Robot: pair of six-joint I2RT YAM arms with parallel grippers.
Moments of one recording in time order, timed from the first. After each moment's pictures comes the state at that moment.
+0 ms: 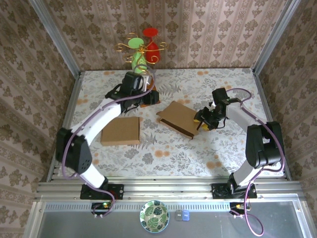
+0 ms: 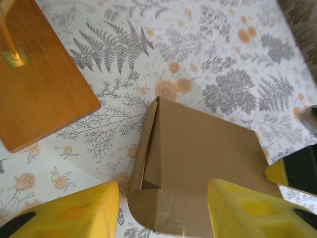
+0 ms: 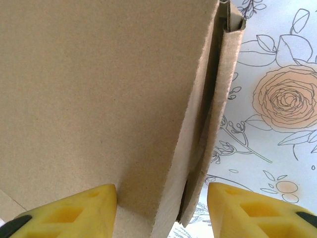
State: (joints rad) left arm -0.54 1.65 1.41 -0.51 0.25 -0.36; right arm 0.12 1.64 1.08 -0.72 -0.45 0.69
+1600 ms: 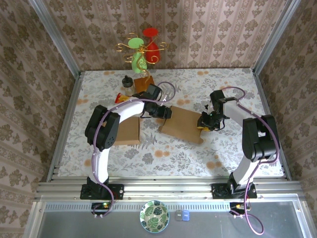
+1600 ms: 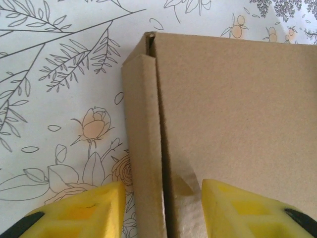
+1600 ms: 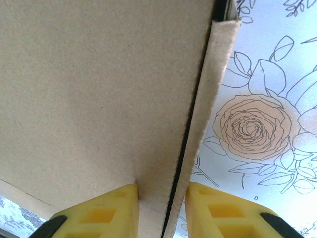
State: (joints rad) left arm -0.61 2.05 1.47 -0.47 0.41 -0.29; right arm 0.12 1.74 1.12 -0.79 -0.38 0.37
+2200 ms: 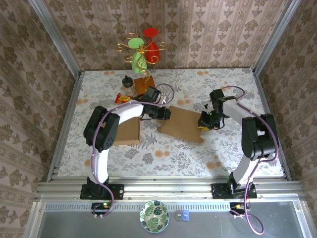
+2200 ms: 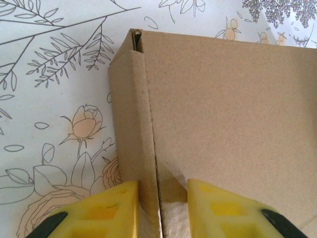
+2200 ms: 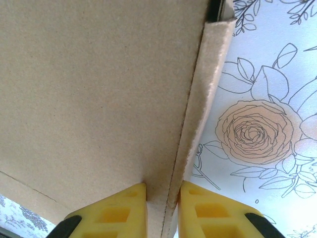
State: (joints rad) left arm -0.61 2.03 1.39 -0.36 0.44 -0.35; right arm 0.12 1.75 1.14 -0.81 -0.38 0.37
